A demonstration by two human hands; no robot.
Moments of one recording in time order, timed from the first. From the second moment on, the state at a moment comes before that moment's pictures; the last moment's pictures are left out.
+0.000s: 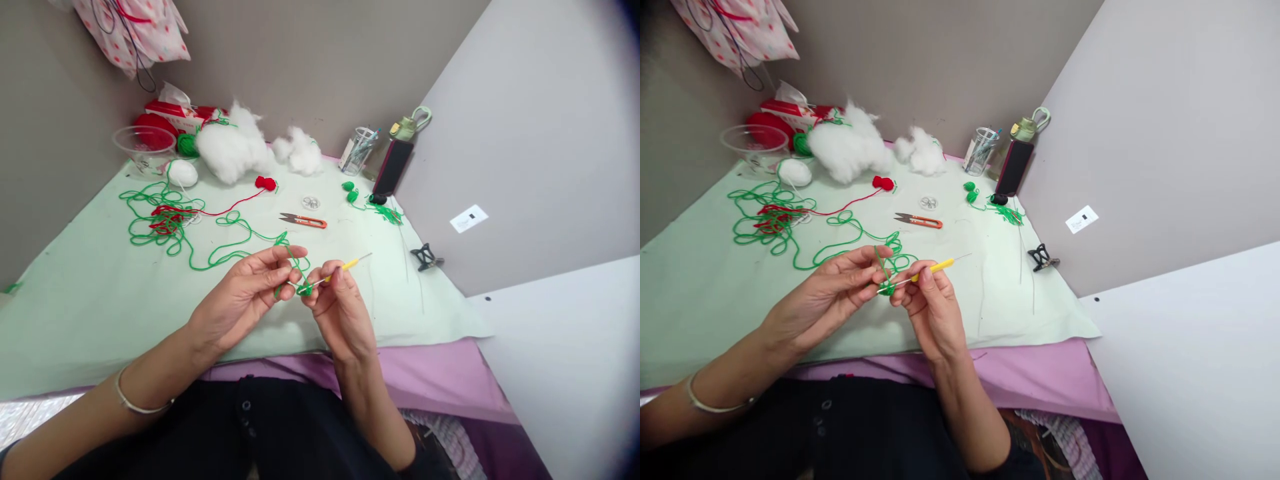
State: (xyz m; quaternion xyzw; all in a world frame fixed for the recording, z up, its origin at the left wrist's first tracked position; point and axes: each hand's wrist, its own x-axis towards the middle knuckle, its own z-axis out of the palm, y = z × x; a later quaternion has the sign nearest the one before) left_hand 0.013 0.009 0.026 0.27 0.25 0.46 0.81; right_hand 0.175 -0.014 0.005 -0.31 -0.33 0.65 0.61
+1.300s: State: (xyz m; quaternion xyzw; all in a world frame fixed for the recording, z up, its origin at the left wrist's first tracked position) left_hand 0.015 0.006 0.021 0.46 0.32 0.50 0.66; right_hand 0.177 -0.027 -0.007 -0.36 -0.56 0.22 0.71
